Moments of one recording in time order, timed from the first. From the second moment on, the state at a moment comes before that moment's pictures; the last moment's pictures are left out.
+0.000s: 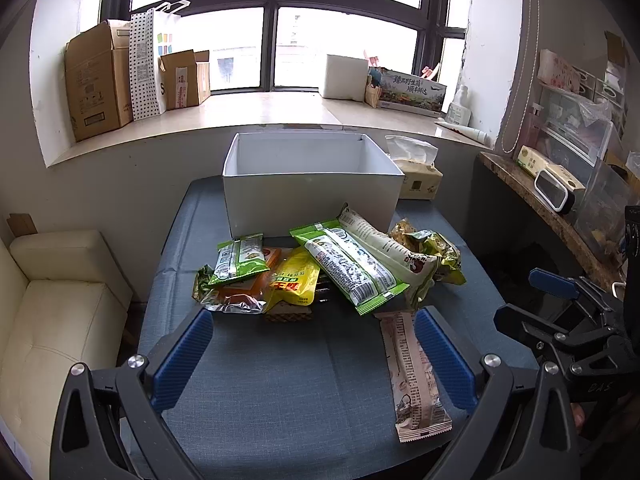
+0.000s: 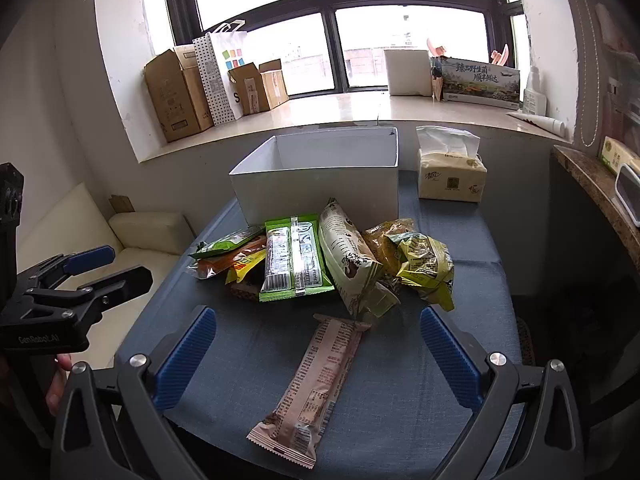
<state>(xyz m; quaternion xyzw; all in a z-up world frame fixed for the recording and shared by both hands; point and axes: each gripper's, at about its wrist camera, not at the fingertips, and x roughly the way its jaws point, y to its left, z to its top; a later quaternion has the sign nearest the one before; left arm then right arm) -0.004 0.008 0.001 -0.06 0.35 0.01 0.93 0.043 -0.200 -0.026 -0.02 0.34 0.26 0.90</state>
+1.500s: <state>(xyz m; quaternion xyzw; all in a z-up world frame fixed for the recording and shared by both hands) 0.021 0.017 -0.045 -0.09 0.42 0.01 0.90 0.062 -0.162 -0.161 -0.11 0.47 0.24 0.84</state>
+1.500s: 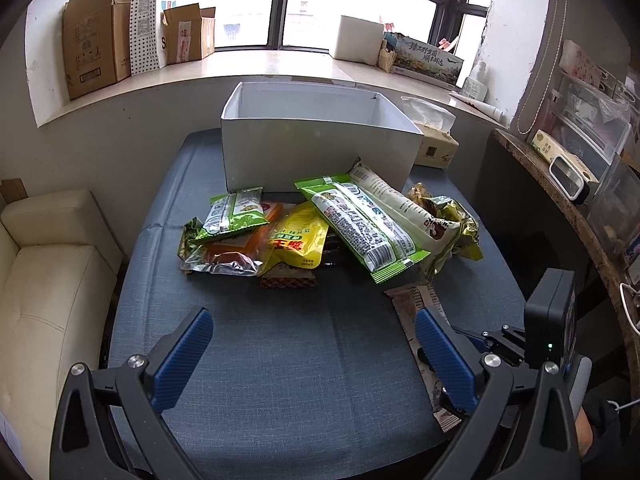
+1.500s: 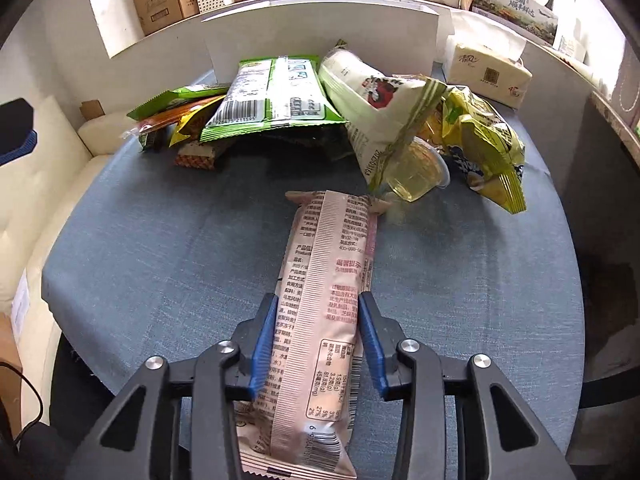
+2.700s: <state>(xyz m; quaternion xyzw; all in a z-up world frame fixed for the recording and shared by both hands) 0.184 -0.021 -0.079 -0.06 0.50 0.03 0.86 0.060 -0.240 -0.108 -0.01 0.43 0.22 0.87</state>
